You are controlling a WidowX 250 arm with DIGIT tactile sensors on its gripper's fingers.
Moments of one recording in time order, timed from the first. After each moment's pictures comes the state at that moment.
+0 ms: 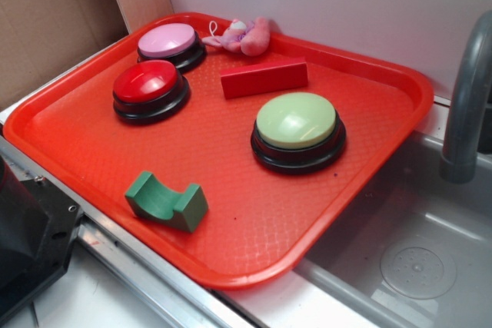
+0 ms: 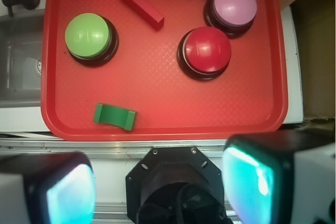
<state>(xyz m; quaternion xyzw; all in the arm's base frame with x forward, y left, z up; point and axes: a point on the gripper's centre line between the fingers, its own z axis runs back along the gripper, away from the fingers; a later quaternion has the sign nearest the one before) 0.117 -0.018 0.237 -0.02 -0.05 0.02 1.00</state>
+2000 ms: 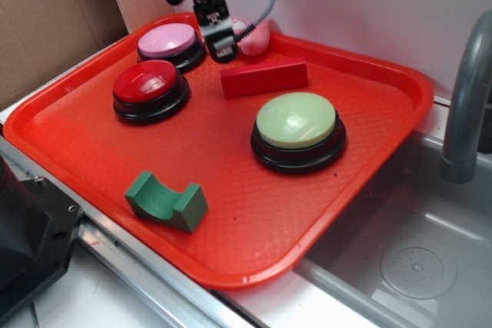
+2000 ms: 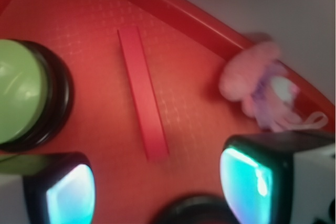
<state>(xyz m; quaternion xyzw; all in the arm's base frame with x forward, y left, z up) 0.289 -0.005 0.081 0.02 -0.08 -0.27 0.96</state>
